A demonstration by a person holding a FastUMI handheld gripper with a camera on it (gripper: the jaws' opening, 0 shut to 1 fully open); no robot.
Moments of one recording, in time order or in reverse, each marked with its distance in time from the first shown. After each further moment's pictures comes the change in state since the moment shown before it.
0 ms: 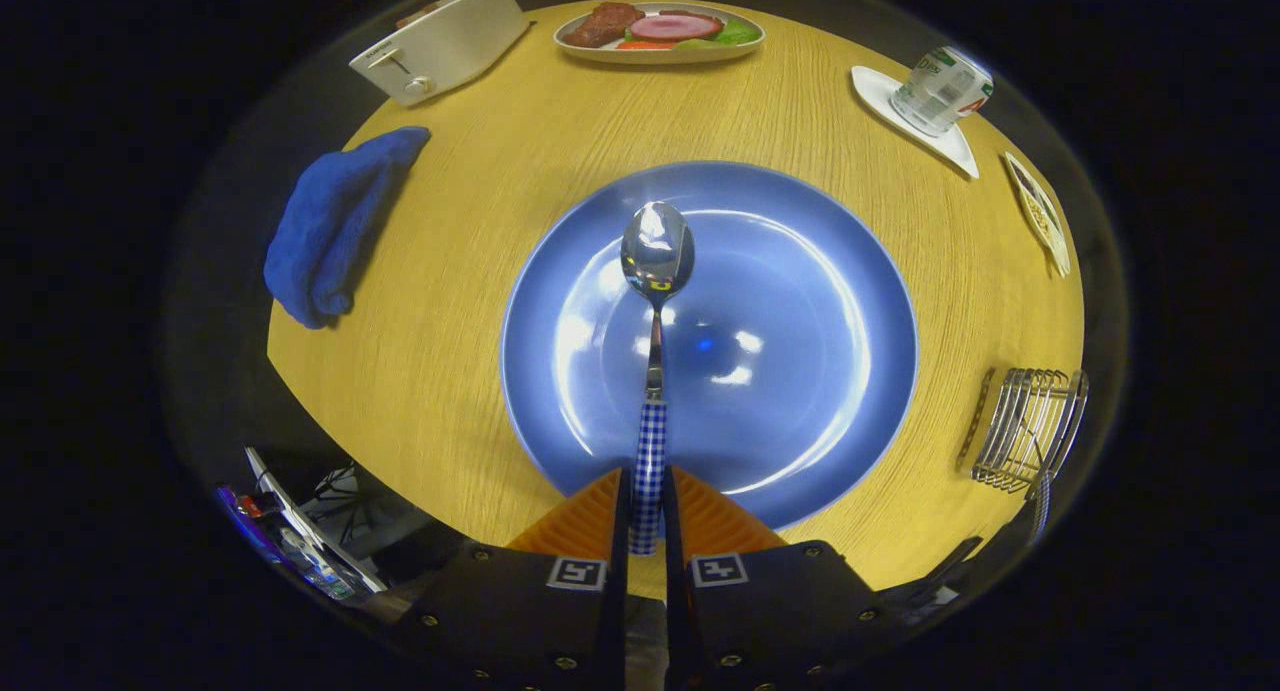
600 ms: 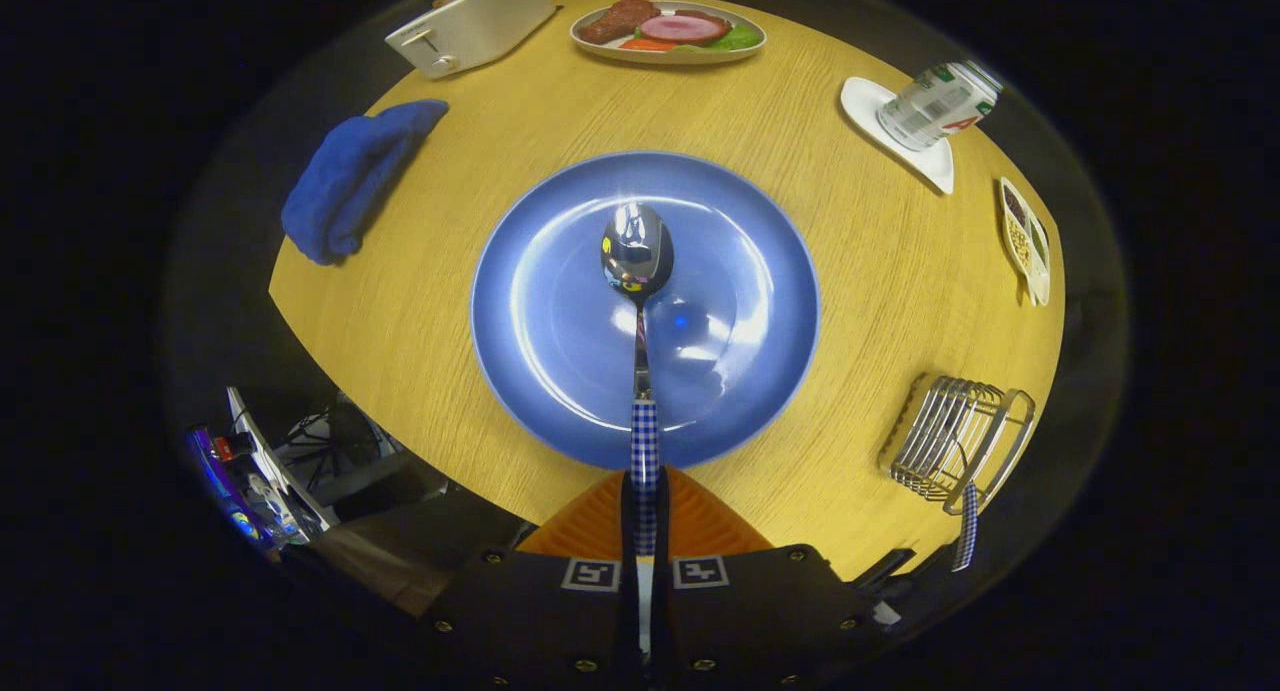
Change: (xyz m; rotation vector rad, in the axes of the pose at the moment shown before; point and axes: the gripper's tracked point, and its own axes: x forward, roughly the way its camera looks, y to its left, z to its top) arm -0.071 -0.046 -0.039 -0.111 0.097 -0.039
